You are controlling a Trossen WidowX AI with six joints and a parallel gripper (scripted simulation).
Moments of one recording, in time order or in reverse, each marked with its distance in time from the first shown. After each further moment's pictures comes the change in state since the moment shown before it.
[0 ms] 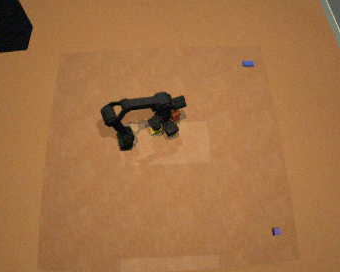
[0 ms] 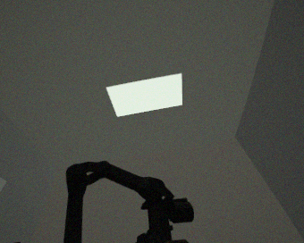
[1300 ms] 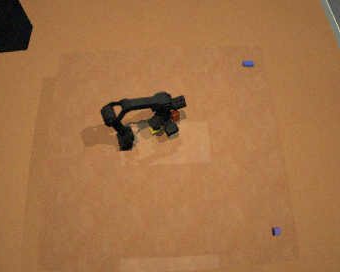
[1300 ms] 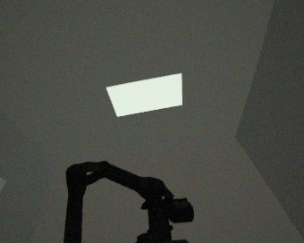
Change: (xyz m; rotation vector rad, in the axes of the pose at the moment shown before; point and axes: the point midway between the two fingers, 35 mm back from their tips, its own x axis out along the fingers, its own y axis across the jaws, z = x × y) arm 0.000 0.000 0.000 0.000 0.000 0.000
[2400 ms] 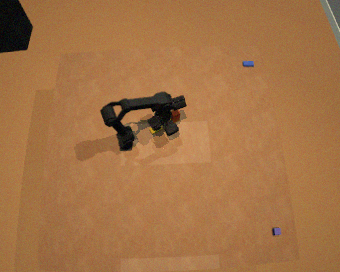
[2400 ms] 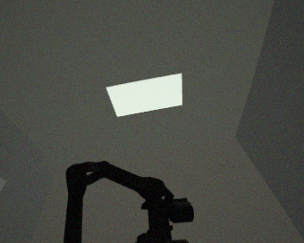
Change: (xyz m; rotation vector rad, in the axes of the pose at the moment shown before) arm 0.000 0.000 0.000 0.000 0.000 0.000
